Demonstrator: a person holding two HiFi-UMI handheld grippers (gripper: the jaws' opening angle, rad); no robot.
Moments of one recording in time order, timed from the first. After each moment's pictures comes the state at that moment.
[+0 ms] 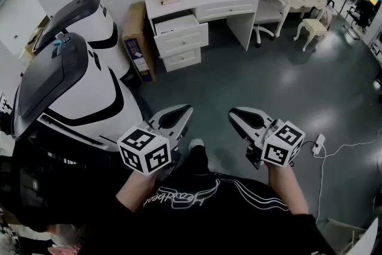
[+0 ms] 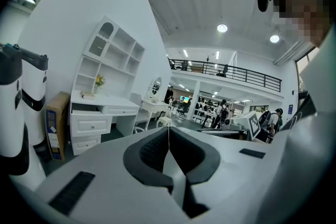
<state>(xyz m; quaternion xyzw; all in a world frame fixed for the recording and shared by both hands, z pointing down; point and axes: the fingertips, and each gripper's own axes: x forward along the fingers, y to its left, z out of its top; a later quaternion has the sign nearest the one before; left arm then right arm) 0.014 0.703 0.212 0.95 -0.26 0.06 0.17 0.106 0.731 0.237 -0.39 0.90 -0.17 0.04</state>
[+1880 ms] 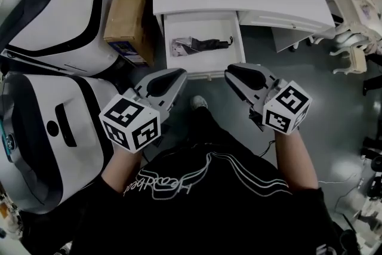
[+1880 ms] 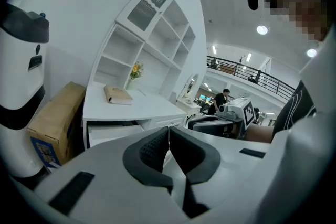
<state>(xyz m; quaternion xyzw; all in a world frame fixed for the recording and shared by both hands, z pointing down) -0.032 -0.078 0.326 0.90 -0.33 0.08 0.26 0.058 -0.081 0.341 -0.28 0.93 -0.20 -0.12</state>
